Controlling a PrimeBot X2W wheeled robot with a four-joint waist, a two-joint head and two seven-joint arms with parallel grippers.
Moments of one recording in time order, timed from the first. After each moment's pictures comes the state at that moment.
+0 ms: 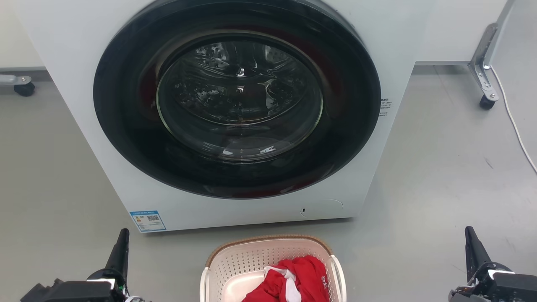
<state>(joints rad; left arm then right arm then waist) -0.08 0.04 0.09 0.29 -1.60 -0.12 0.11 -0.09 -0.04 -0.13 0.30 1.60 0.12 0.11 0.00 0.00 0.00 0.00</state>
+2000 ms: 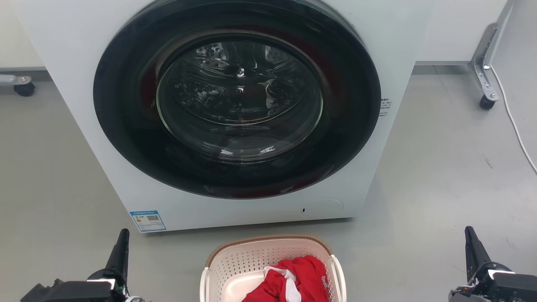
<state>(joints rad) -0.08 0.04 0.09 0.30 -1.60 -0.12 0.11 -0.09 -0.04 -0.13 0.30 1.60 0.12 0.11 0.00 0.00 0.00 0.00</state>
